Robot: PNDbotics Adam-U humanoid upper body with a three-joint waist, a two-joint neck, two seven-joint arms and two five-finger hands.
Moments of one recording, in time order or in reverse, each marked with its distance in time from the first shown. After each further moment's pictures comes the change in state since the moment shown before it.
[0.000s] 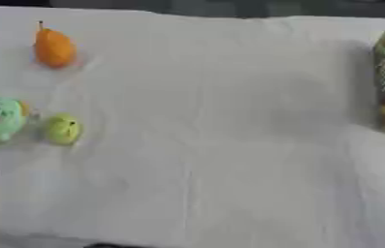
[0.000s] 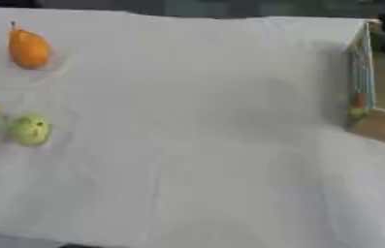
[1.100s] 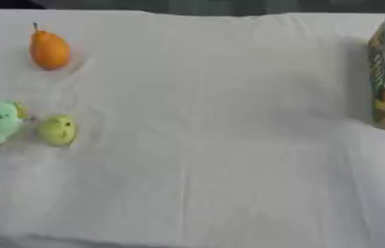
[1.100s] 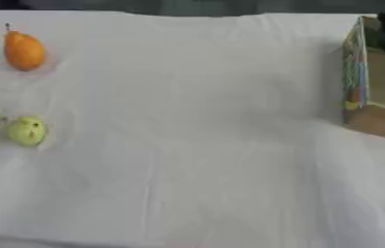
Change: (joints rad) left arm -0.055 0.315 -0.079 0.047 -0.032 0.203 -0.191; right arm 0.016 -0.006 -0.006 0.000 0.001 -0.002 -0.002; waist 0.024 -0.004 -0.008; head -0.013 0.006
